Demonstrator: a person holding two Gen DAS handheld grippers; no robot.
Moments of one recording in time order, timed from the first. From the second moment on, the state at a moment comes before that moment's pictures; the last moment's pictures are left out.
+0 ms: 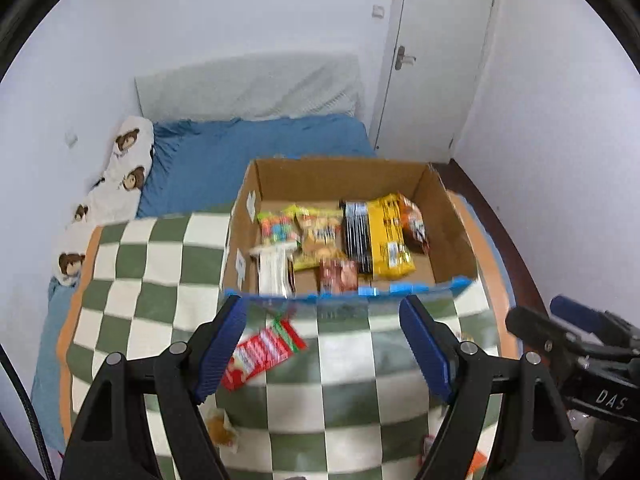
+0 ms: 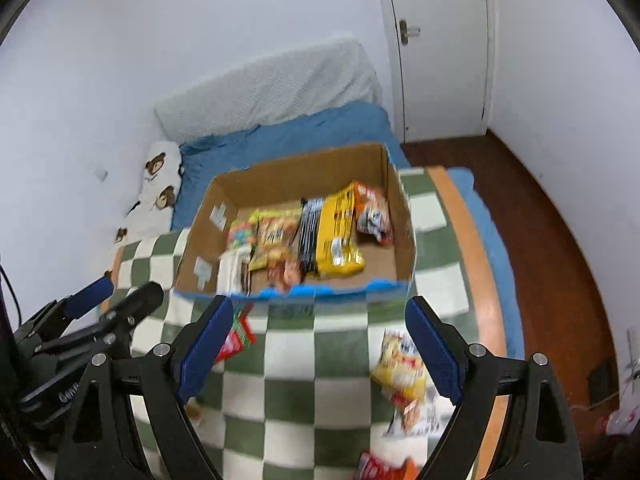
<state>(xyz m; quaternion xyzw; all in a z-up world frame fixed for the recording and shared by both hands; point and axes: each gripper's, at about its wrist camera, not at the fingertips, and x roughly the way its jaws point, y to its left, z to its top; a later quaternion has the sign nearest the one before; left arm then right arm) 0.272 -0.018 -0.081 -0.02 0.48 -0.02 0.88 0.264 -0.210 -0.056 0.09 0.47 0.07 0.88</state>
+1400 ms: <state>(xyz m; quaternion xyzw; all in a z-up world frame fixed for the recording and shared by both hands) 0.295 0.055 -0.276 0.12 0.65 0.00 0.75 0.234 -0.187 -0.280 0.06 0.70 0.08 0.71</state>
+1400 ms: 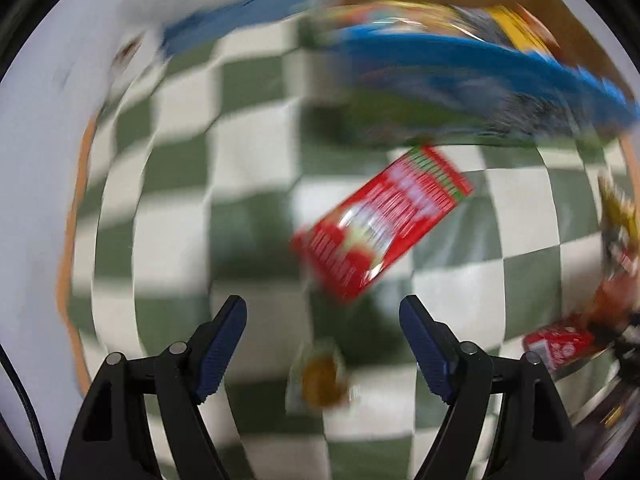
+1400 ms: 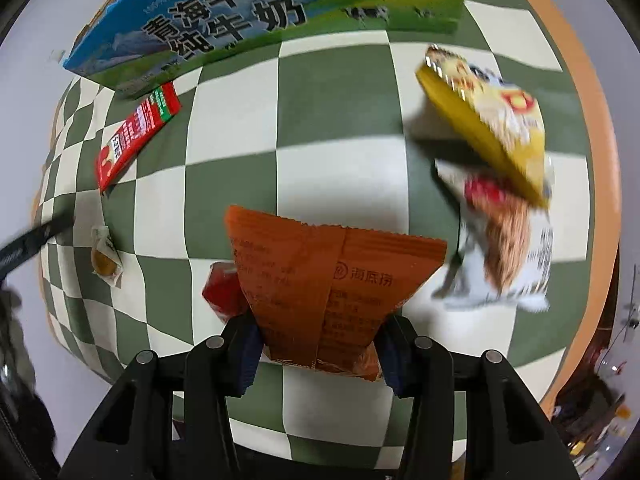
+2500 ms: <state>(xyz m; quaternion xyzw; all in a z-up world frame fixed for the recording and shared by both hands) 0.294 -0.001 -0.358 -0.01 0.76 -0.05 0.65 0.258 -0.241 -0.311 0.14 0.73 0.05 0.66</state>
